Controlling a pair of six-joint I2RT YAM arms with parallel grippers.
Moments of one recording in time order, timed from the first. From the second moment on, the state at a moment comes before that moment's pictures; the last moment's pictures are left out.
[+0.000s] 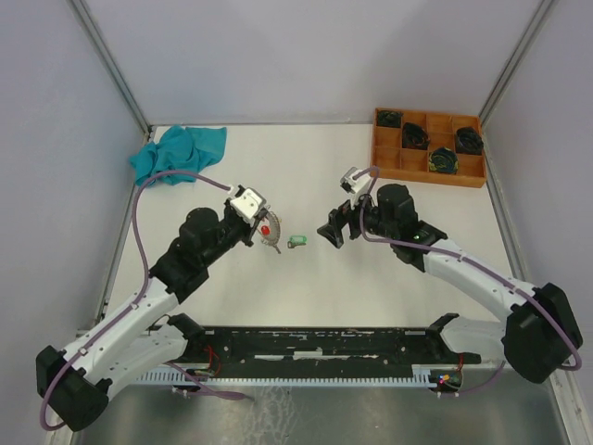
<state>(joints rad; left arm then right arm) -0.62 0.82 0.66 -0.02 0.09 0.22 0.60 1.16 0.74 0.08 -0.33 0.02</state>
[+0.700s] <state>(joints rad) -0.58 0.79 0.63 -0.02 -0.32 0.18 0.70 1.74 0.99 0.04 -0.30 0.29</state>
